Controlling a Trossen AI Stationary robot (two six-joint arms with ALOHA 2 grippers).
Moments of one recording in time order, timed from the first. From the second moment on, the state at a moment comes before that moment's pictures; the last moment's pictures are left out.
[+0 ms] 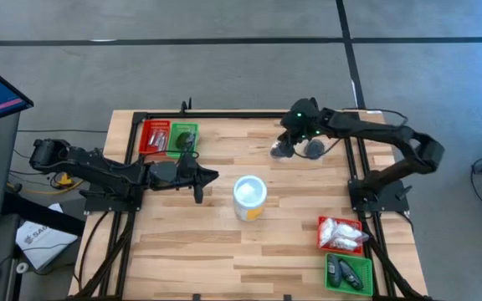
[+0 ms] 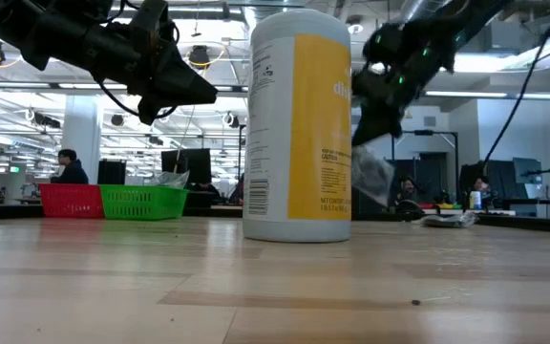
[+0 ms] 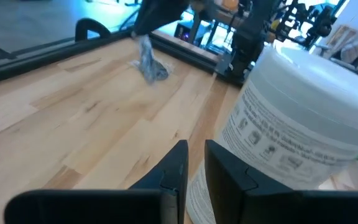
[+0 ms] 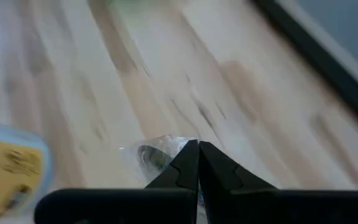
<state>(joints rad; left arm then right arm) -0.08 1.13 0.39 0.49 -0.35 -0.40 -0.56 1.43 0.95 -0.39 -0.19 0.01</state>
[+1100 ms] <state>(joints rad) -0.02 1.13 0.39 0.88 -0.39 -0.15 -0.26 1.36 1.10 0.13 -0.17 0.12</state>
